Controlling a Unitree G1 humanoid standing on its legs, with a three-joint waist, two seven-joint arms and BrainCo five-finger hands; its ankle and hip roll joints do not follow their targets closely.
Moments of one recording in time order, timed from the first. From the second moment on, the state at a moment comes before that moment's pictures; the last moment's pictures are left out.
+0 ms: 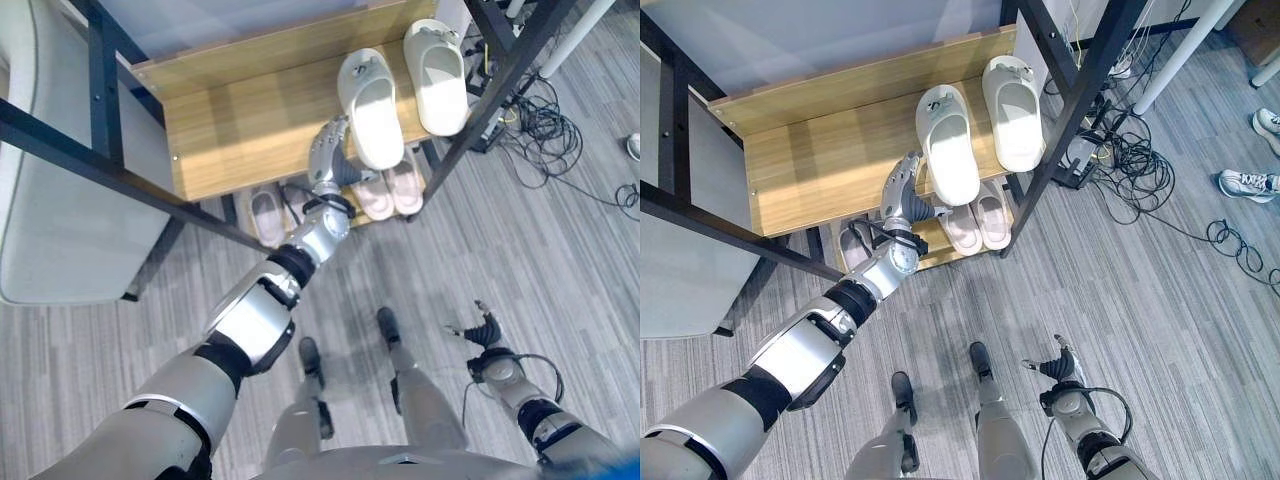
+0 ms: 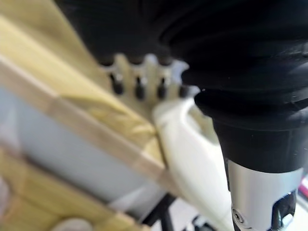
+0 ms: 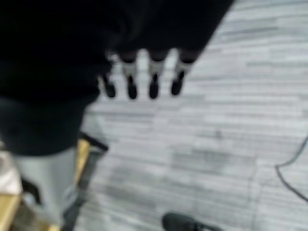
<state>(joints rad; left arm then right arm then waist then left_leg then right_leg) -1.04 0.09 -0.55 1.05 0.24 0.00 0.68 -0.24 -0.33 0.41 1.09 0.08 -0.18 -0.40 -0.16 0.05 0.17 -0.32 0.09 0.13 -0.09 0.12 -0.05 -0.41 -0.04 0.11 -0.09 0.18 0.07</state>
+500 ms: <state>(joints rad) -1.05 0.08 -0.55 1.09 0.21 0.00 0.68 -0.23 -0.33 0.41 1.09 0.07 -0.18 -0.40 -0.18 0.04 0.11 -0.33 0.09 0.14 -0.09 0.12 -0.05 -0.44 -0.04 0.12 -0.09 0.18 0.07</state>
